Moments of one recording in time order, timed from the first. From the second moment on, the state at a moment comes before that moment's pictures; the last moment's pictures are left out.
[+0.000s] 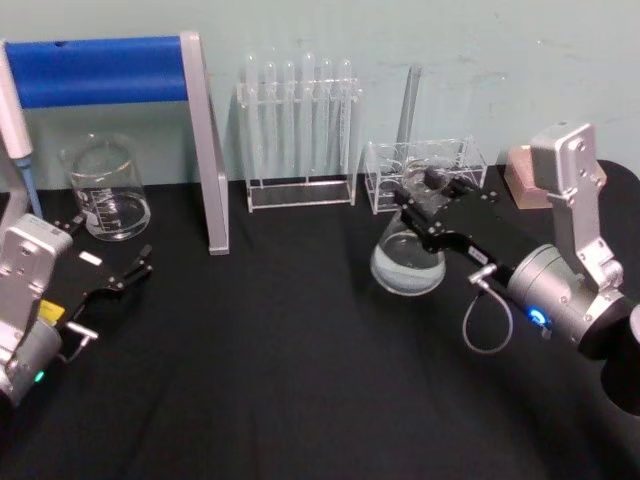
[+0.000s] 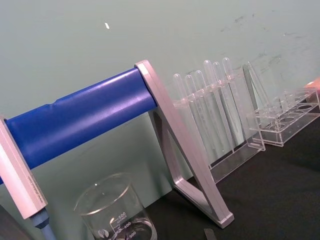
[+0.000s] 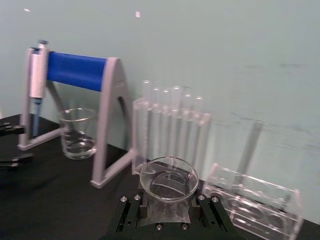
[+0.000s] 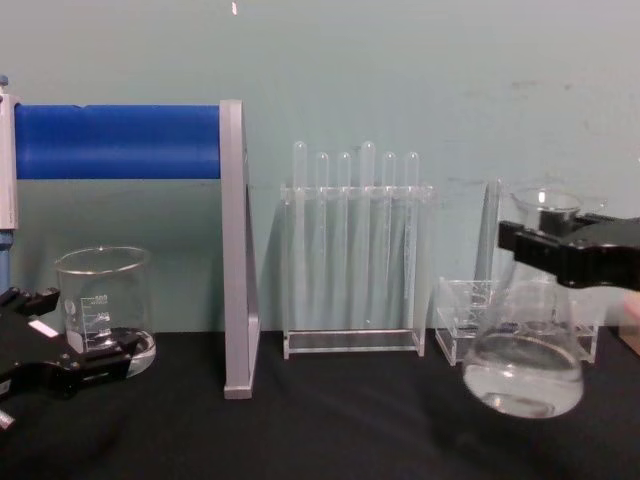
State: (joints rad) left arm -0.20 0.60 0.45 -1.41 -0.25 -0.12 0.03; right arm 0.16 0.38 -0.27 -1.65 0.33 0.10 0.27
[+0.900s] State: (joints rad) left arm -0.20 0.60 0.45 -1.41 -0.25 -0.12 0.03; right arm 0.17 0.34 -0.21 -1.60 0.28 0.11 0.27
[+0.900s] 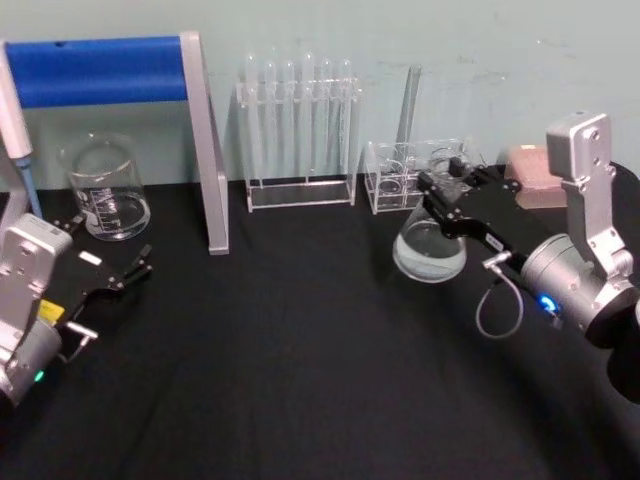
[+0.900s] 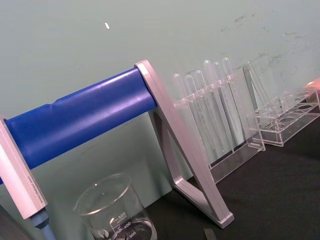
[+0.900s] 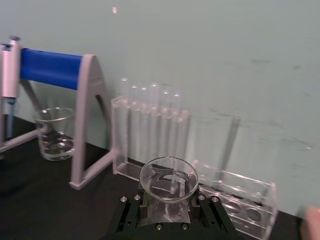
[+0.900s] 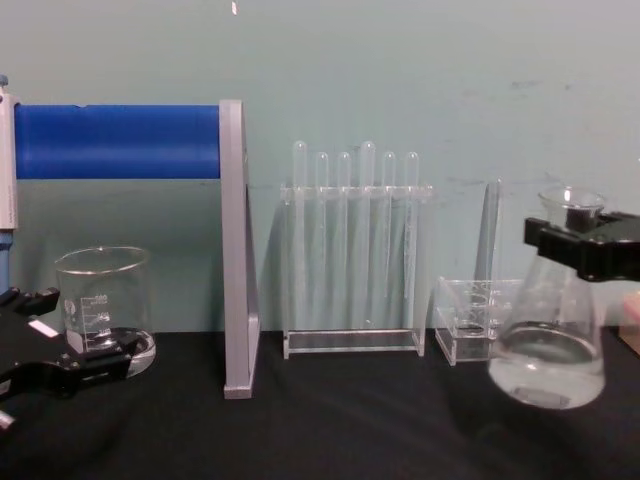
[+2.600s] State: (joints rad) left arm -0.20 0.60 0.45 -1.41 -0.25 -0.12 0.03; right arm 0.08 0.43 -0.41 -1.80 0.35 0.11 0.40
